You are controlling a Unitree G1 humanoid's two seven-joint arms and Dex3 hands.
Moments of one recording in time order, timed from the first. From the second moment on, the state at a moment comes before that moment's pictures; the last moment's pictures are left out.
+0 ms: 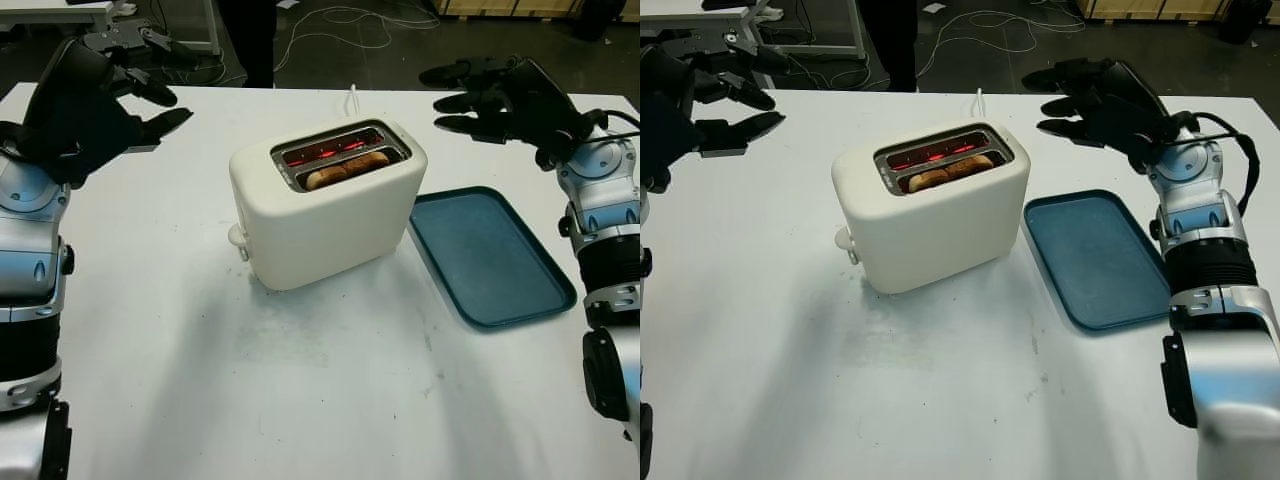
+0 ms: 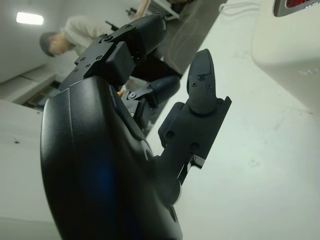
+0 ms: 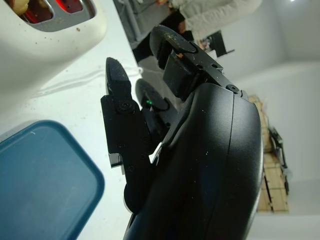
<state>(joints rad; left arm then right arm) -0.57 0.61 0.12 -0.16 0.13 0.28 -0.32 -0.89 -0.57 0.03 0.73 -0.14 -0.25 0.42</state>
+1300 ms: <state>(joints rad) -0.57 0.61 0.12 -0.16 0.14 0.28 -0.32 -0.89 -0.57 0.03 0.75 -0.14 -0.27 0.42</state>
